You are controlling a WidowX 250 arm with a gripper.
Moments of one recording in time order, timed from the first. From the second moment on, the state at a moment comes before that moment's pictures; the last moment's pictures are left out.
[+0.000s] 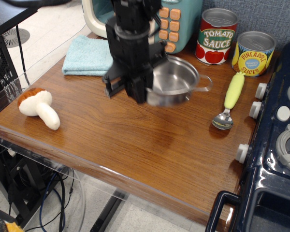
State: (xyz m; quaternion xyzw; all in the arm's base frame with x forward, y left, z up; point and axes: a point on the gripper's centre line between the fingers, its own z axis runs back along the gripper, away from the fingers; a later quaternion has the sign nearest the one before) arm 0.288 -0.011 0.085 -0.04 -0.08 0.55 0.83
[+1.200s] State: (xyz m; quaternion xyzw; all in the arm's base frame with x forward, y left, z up) arm 0.240 -0.064 0.020 -0.01 -0.08 0.48 0.88
